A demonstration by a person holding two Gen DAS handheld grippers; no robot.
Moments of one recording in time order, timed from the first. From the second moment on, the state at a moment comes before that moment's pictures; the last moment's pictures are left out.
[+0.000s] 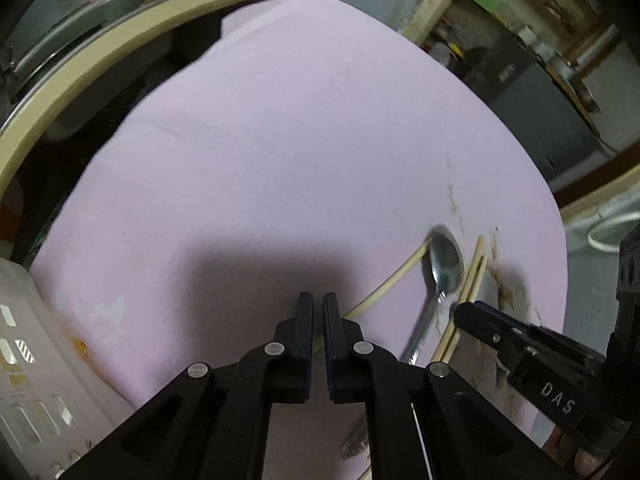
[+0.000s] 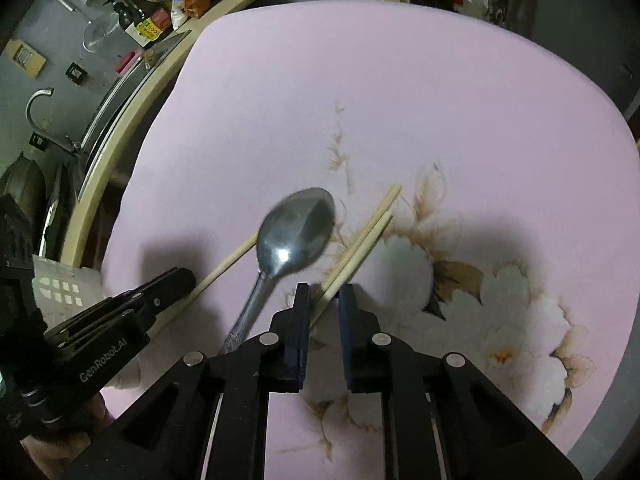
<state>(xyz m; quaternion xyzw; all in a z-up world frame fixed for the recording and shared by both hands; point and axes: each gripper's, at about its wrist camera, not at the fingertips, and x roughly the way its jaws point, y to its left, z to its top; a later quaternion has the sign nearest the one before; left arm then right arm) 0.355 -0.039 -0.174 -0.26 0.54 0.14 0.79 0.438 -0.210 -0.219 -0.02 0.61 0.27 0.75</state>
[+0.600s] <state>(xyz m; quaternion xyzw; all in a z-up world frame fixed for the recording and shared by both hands) 0.381 -0.073 -0.176 -0.21 0.61 0.04 0.76 0.437 -0.237 -0.225 0.01 0.63 0.26 0.73</state>
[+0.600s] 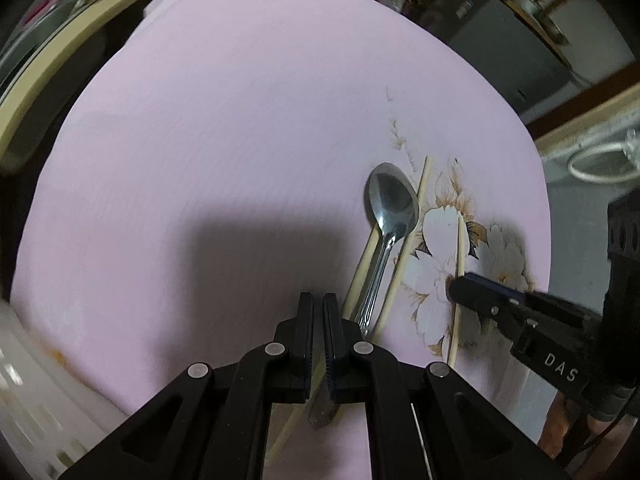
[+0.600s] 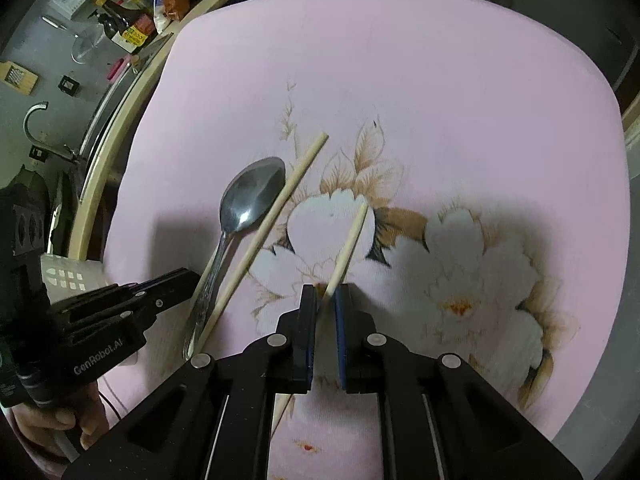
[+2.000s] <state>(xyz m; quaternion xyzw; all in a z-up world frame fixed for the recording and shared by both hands) 0.400 -0.076 -0.175 -0.23 0.59 -0.02 0.77 0.428 -0.268 -0.242 0.12 0.64 0.26 0.71</state>
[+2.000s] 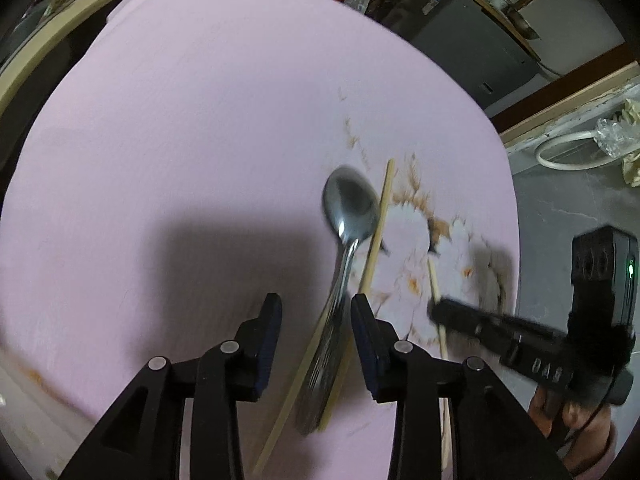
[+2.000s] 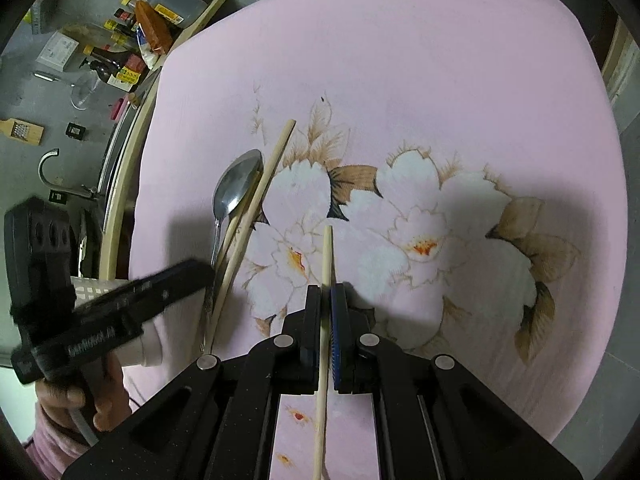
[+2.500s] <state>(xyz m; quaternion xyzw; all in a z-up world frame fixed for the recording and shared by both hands) 0.418 -0.080 -0.170 -0.18 0.61 -0.02 0.77 0.444 -0.242 -0.236 0.06 0.63 0.27 0.72</state>
